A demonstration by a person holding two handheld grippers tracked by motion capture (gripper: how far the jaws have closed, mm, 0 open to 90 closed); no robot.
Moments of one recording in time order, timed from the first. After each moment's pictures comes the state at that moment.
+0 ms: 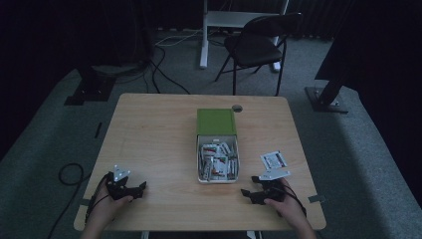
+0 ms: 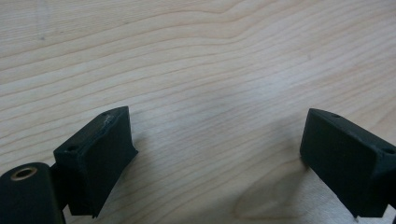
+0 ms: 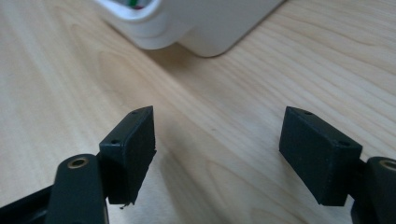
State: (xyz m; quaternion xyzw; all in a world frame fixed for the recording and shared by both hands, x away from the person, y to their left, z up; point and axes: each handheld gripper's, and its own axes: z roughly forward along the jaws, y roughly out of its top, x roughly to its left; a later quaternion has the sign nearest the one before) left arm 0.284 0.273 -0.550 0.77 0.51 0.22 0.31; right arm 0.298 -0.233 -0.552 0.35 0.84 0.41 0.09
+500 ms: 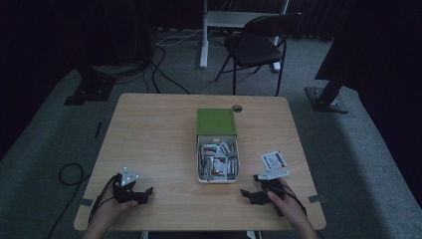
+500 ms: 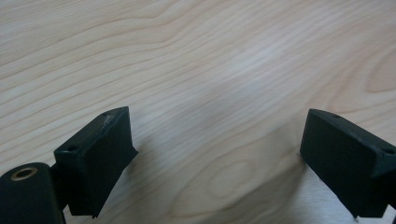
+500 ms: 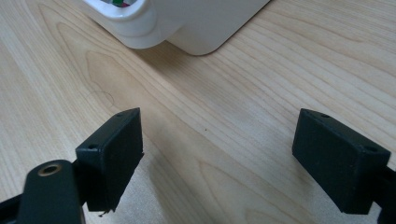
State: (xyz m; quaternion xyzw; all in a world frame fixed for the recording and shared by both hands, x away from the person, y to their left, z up) left arm 0.276 0.251 -0.545 0.81 0.45 0.20 0.31; right arm 0.299 -0.231 -0.552 0.36 0.83 0.40 0.11
